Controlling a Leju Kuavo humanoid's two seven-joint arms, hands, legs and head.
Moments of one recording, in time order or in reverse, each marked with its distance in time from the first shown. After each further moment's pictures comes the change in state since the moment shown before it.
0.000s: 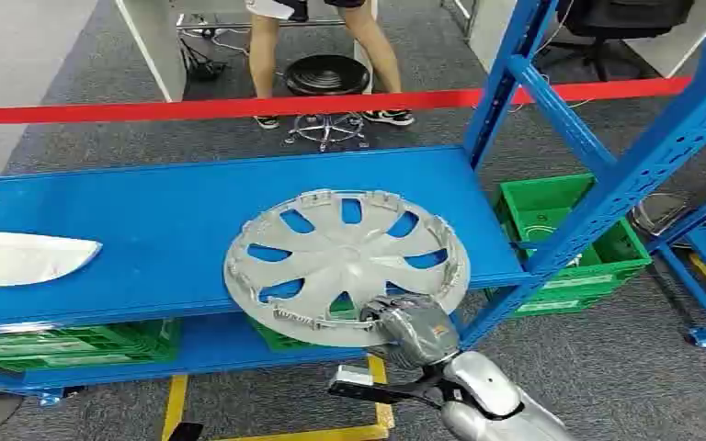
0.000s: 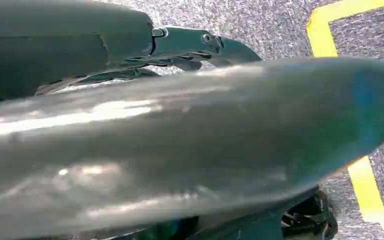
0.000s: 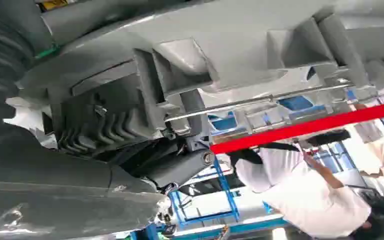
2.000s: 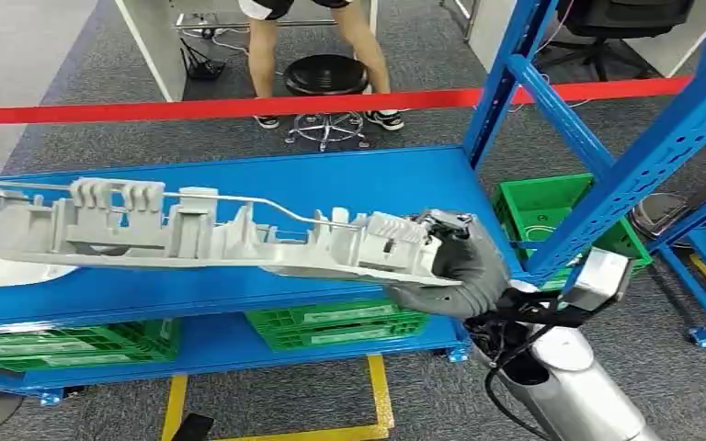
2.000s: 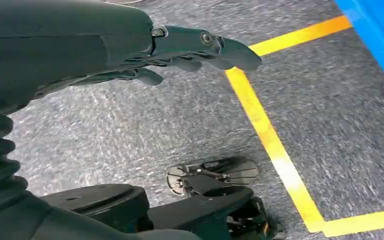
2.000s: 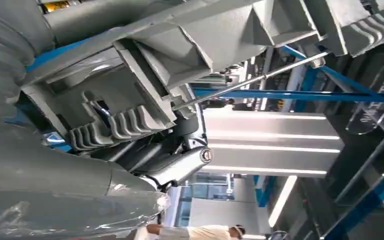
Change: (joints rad) left arm -0.003 0.001 -0.046 0.000 -0.088 0.085 -0.229; right arm -0.119 0.008 -0.195 -0.553 -1.358 0.822 -0.156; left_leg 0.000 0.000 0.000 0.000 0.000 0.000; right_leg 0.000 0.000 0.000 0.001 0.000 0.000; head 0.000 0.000
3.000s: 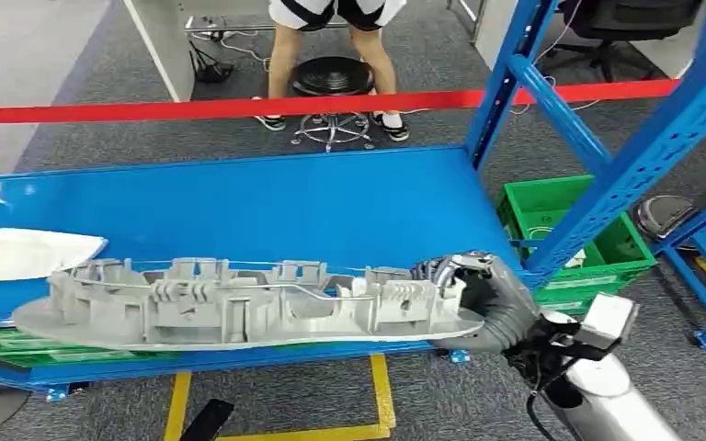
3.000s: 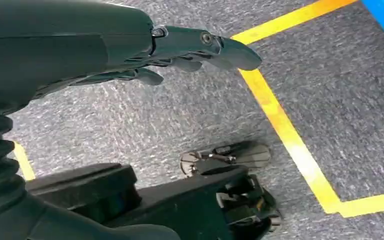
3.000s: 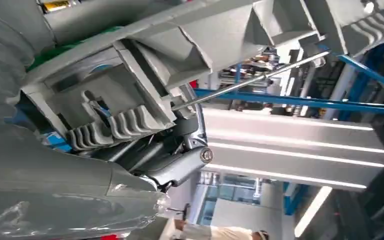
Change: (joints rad) left arm -0.054 -0.023 -0.011 0.000 -0.048 -0.045 0.139; right arm 0.128 -0.113 -0.083 0.006 0.114 0.102 -0.069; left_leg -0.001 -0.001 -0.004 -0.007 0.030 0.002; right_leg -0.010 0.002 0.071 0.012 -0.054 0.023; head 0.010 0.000
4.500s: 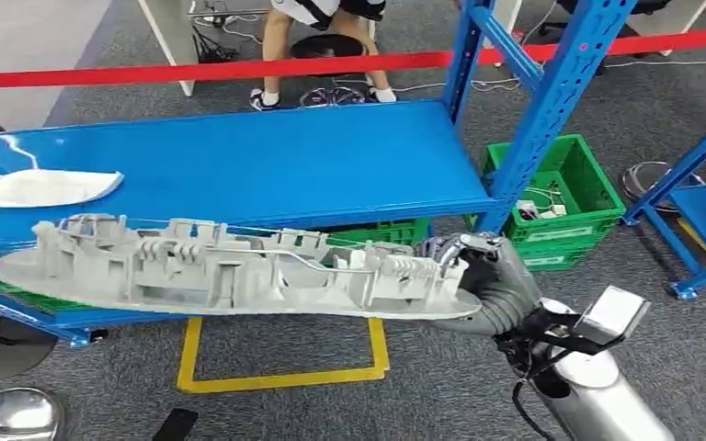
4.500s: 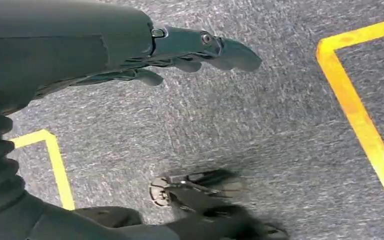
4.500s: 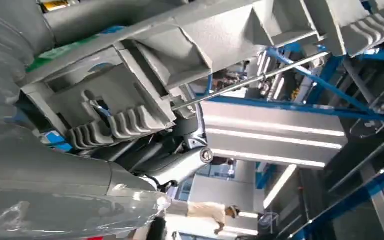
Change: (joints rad) left arm 0.032 0.067 0.032 0.000 0.054 0.014 -0.106; right arm -0.039 0.047 0.016 -0.015 0.045 -0.092 -0.051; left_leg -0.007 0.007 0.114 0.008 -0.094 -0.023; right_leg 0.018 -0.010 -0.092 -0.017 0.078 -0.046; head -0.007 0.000
